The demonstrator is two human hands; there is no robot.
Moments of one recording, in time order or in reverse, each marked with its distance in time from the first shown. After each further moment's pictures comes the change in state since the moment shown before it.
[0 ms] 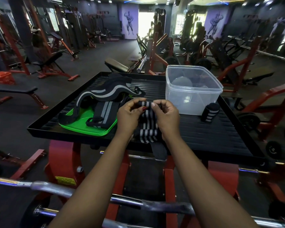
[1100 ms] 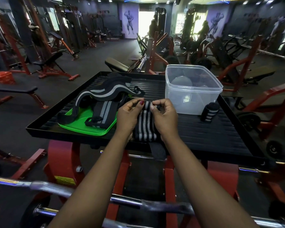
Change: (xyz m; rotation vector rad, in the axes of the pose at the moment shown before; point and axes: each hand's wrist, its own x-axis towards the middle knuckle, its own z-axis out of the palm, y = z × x) left_hand 0.001 -0.001 0.004 -0.161 0.013 -0.106; right_hand -0.002 -0.004 0.000 -0.090 -0.005 -0.036
